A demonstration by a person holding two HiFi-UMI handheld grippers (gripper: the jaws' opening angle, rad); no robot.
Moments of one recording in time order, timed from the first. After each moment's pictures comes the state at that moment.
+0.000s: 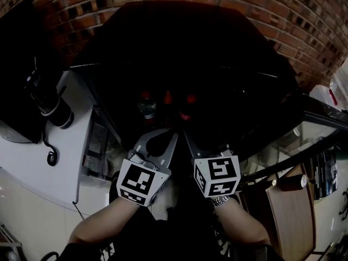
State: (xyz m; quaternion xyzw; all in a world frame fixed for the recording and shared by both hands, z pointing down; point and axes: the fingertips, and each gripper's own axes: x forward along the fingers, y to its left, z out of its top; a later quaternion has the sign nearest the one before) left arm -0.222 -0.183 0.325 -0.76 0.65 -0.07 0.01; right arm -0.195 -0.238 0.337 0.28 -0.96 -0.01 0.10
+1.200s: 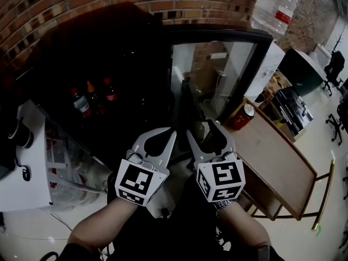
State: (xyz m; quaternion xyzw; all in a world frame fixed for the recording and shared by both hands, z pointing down) left arm 0.022 -0.134 0.313 -0.88 0.47 -0.06 0.05; right arm 0.080 -0.162 0.312 0.48 -0.87 -0.01 0.08
